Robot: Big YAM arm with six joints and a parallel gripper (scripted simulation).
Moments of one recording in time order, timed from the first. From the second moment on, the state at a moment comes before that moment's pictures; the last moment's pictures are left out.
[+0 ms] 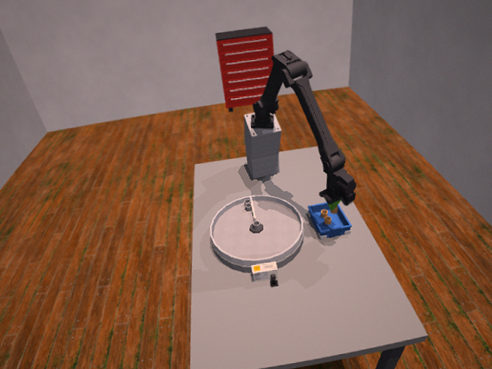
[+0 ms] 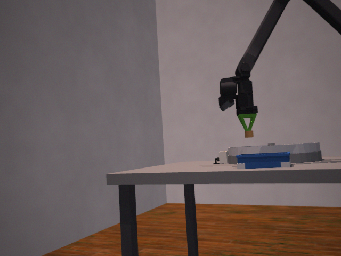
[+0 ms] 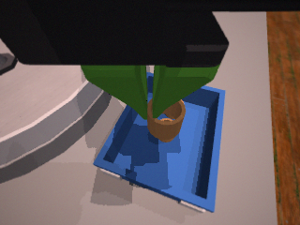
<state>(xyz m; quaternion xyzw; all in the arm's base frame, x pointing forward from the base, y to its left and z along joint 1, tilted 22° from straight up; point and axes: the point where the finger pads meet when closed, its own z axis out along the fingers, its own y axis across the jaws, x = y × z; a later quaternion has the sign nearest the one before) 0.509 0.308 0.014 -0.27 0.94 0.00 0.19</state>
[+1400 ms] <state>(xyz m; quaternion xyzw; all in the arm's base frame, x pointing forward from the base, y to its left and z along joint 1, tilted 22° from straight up) 0.514 0.312 0.008 -0.27 0.94 0.00 0.19</state>
